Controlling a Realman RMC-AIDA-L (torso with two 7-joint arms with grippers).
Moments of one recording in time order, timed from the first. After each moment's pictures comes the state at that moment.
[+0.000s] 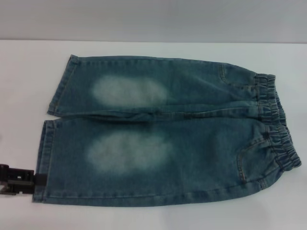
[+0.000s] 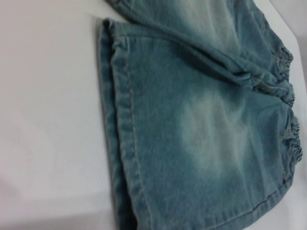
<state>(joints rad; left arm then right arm) -0.42 -1.85 0.62 0.67 2.34 1.80 -2.37 0.35 2.07 -0.02 -0.09 -1.02 -1.18 0.31</state>
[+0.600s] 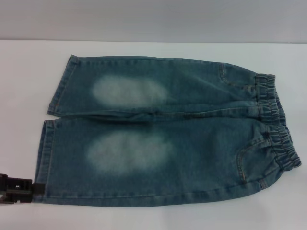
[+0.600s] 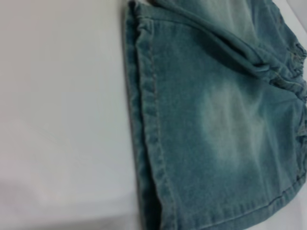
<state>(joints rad) -0.40 -1.84 0.63 0.61 2.35 1.76 -2.34 0.35 2.07 -0.03 -0.08 -1.02 -1.19 0.27</state>
